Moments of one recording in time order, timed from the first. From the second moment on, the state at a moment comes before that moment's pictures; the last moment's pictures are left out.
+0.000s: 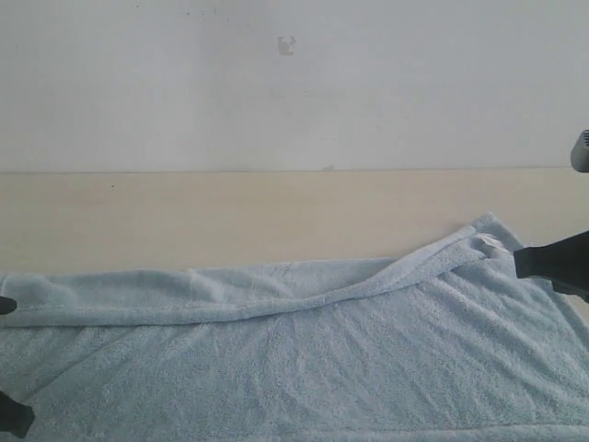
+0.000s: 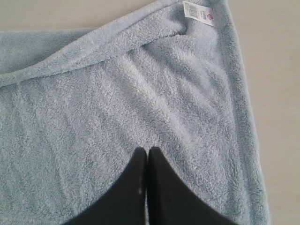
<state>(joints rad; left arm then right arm) -0.07 1.66 -0.58 0.34 0.53 -0.28 0.15 1.17 -0.64 0.04 0.44 0.11</state>
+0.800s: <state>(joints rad) -0.07 1.44 -0.68 0.51 0.37 -0.43 0.15 1.17 -0.64 0.10 0.41 0.08</state>
